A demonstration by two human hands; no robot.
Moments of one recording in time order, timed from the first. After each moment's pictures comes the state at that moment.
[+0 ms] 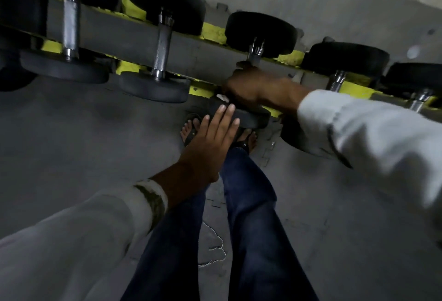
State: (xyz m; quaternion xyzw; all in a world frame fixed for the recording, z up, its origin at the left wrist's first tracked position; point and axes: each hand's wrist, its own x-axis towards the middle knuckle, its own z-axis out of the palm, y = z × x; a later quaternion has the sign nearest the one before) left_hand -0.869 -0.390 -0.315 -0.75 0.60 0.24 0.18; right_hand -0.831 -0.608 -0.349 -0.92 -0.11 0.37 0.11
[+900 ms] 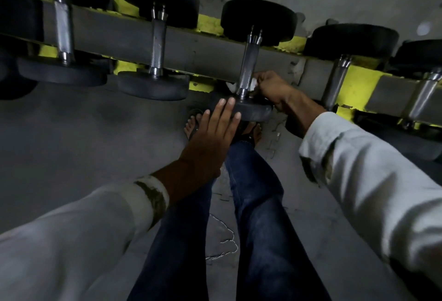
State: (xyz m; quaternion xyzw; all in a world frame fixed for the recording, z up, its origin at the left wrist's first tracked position) left_hand -0.864 -0.388 -0.318 -0.74 0.61 0.21 0.18; right_hand -0.897 -0.617 -0.394 -0.58 0.43 0.22 0.65
